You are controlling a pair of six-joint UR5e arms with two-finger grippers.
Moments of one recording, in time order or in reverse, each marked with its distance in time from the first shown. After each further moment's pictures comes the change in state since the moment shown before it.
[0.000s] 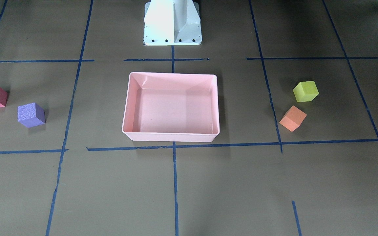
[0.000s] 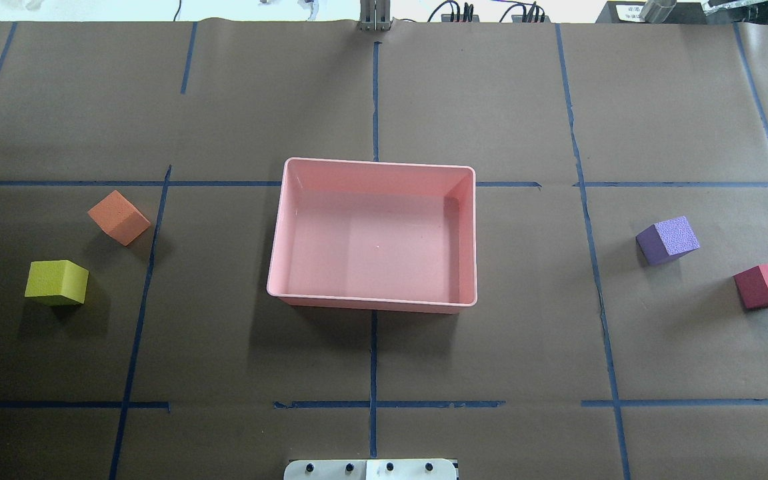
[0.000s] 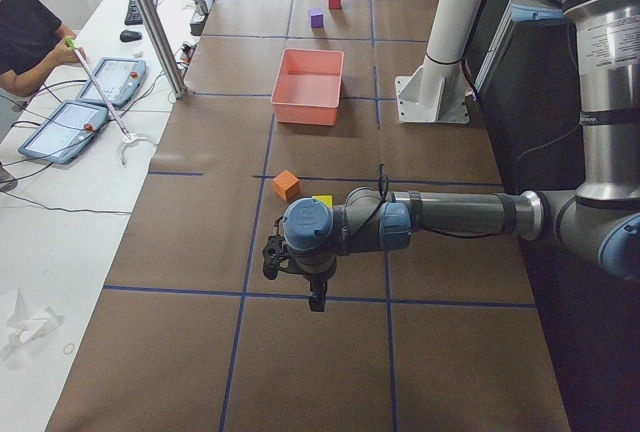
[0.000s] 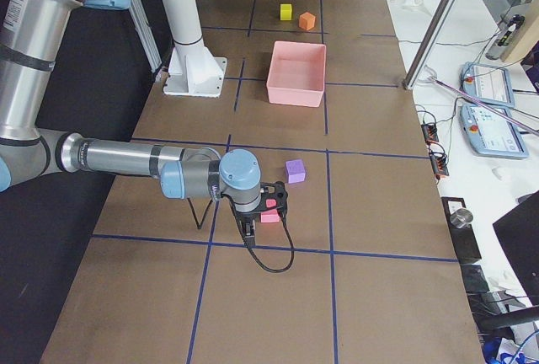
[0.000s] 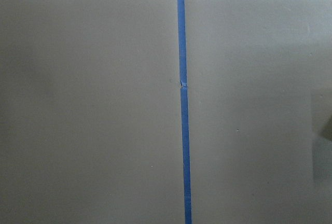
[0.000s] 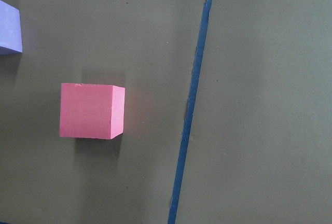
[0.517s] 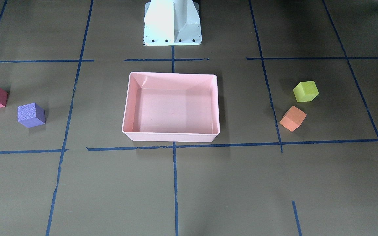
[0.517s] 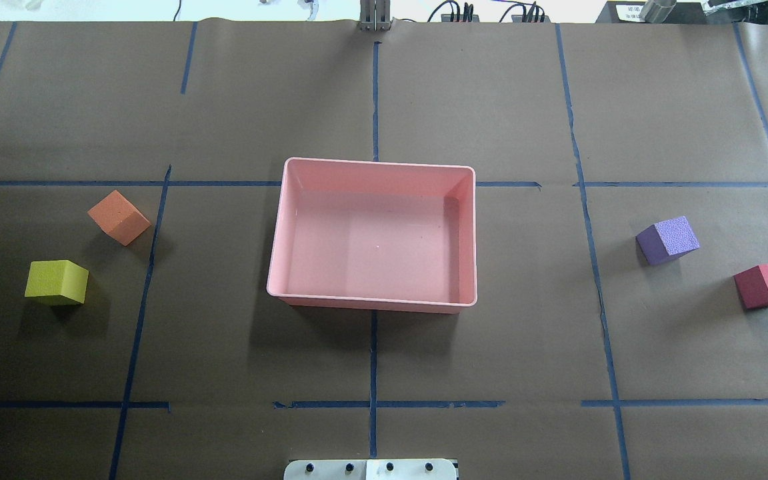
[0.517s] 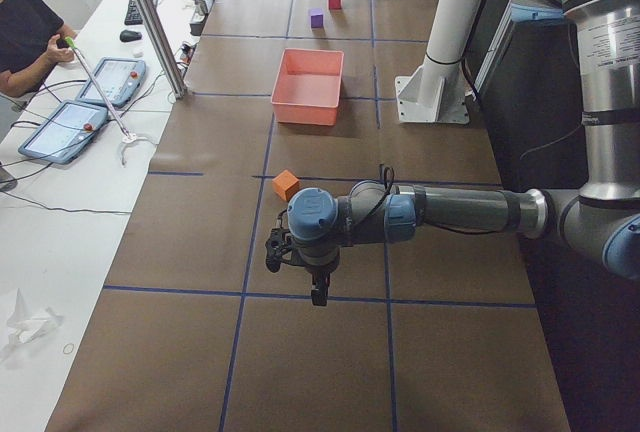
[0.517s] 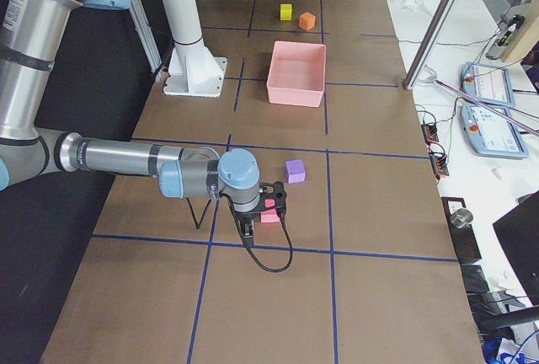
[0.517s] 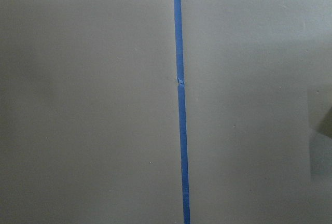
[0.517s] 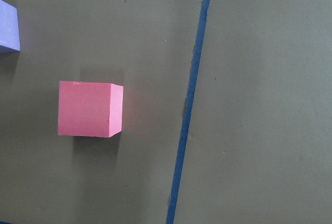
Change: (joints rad) left arm 0.006 0.016 -0.054 0.024 0.018 -0.003; right arm -0.001 -0.004 0.004 0.000 -0.002 0.003
